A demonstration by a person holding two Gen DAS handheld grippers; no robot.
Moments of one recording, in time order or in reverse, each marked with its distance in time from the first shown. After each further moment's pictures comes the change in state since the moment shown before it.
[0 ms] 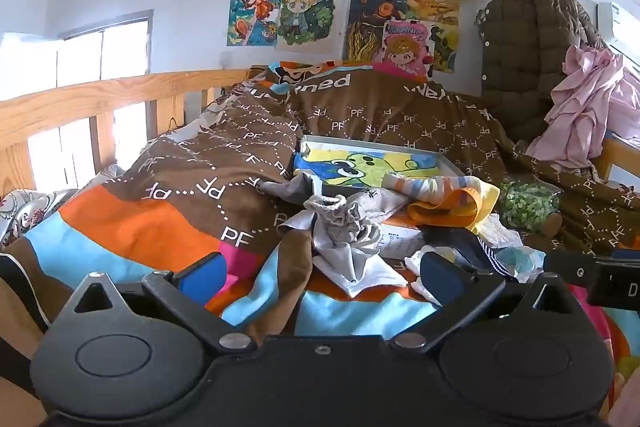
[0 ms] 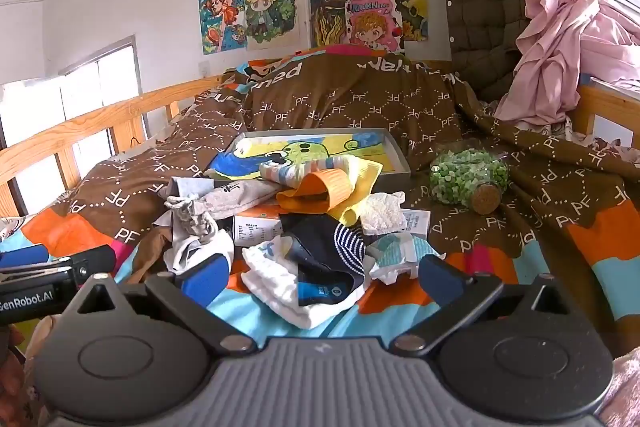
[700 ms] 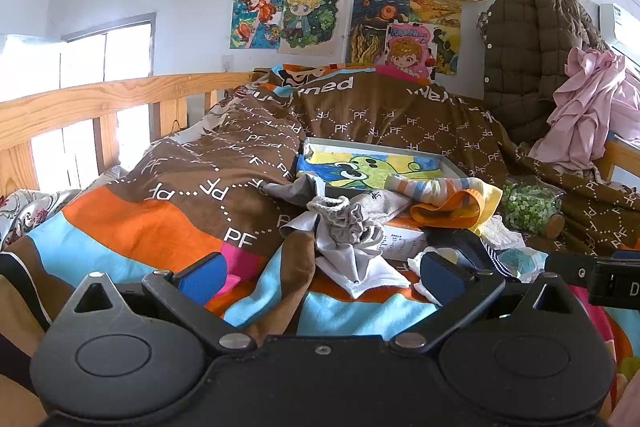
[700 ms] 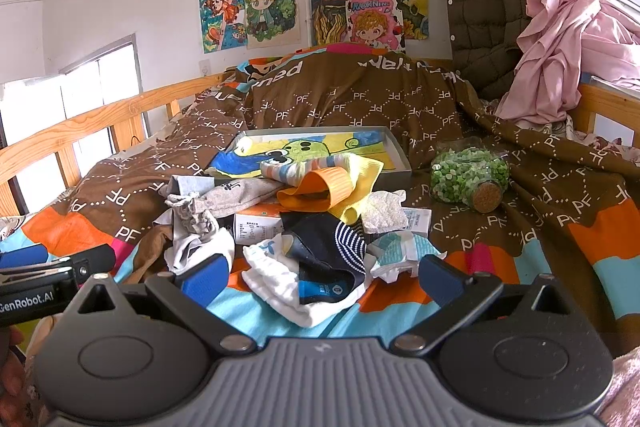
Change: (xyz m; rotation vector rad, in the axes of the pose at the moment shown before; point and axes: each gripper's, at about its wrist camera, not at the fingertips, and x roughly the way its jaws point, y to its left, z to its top) left arm 0.001 0.003 -0.001 -0.008 -0.005 -0.001; right arm 0.000 0.000 0.000 0.001 0.003 0.000
